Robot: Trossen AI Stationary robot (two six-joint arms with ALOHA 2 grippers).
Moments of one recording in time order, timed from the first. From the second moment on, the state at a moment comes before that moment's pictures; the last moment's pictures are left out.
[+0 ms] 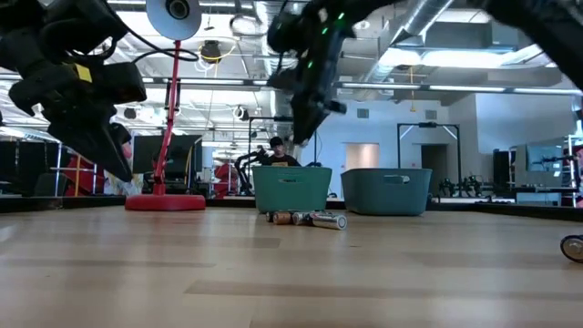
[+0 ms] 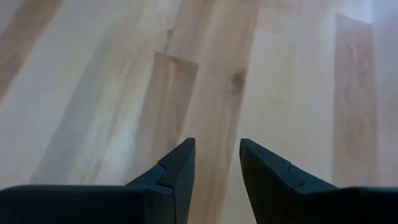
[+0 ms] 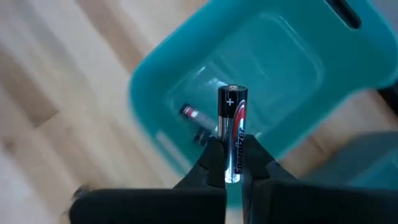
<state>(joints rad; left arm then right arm) -0.12 0.89 0.36 -0.30 -0.13 -0.35 -0.30 2.10 1.98 -1.04 0.13 0.32</state>
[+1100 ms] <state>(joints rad) -0.09 0.89 0.36 -0.30 -0.15 -0.28 -0.41 2.48 2.25 -1.15 0.04 0.25</state>
